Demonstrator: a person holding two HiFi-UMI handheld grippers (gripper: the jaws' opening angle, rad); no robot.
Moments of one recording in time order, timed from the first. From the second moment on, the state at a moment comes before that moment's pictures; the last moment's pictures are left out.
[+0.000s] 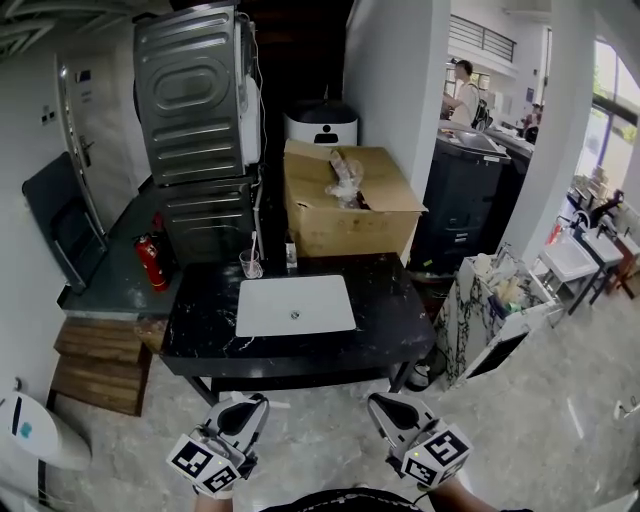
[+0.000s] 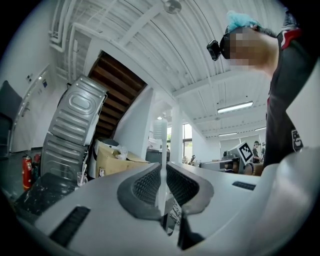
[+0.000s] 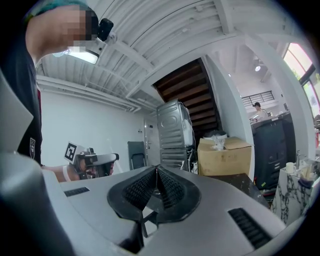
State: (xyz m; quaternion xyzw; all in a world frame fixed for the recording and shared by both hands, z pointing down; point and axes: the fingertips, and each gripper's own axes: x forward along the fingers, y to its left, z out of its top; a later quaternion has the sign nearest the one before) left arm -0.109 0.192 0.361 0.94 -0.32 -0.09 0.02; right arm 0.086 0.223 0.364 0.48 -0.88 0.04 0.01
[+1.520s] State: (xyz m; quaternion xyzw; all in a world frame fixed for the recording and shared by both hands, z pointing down) left arm -0.032 -0.120 0.382 0.92 -0.39 -0.04 0.03; right arm 0.169 -0.122 0.391 0.41 -0.91 0.08 -0.02
